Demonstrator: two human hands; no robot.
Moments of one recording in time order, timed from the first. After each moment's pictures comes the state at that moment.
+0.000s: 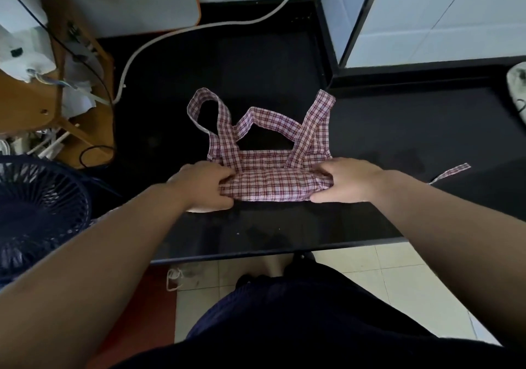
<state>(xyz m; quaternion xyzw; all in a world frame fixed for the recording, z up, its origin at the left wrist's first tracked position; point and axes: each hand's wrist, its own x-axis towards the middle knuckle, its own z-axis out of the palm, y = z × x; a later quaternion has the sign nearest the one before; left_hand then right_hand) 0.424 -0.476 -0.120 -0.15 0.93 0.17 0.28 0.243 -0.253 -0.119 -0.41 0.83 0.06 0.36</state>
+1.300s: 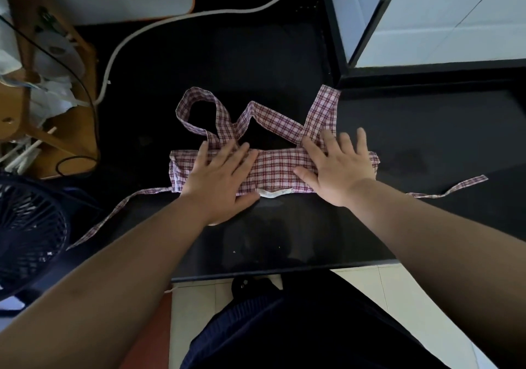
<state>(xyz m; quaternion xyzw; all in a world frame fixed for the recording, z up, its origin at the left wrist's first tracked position) 0.397 -0.466 -0.158 -0.09 0.97 -0.01 0.20 0.237 -0.288 -0.136 -0.41 0.88 0.17 0.17</state>
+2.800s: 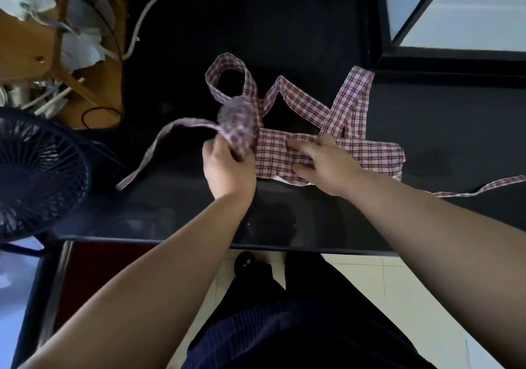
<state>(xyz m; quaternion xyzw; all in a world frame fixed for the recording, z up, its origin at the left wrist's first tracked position) 0.406 -0.415 -0.154 -0.56 0.71 0.36 -0.24 0.273 -0.313 -0.150 -0.43 0.83 -0.11 0.33</state>
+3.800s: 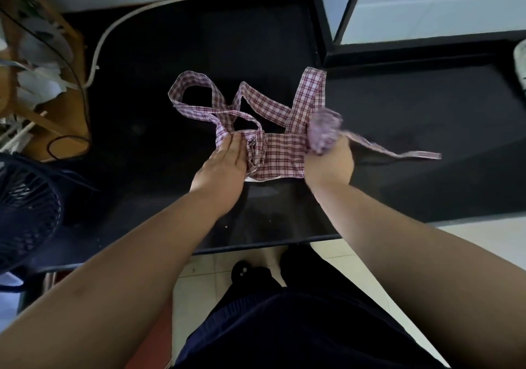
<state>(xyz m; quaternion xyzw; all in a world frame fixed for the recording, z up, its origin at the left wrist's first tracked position) 0.397 -0.414 -0.139 -0.17 0.96 0.04 0.21 0.289 -0.285 -0.132 0.06 0.89 -0.42 0.18</state>
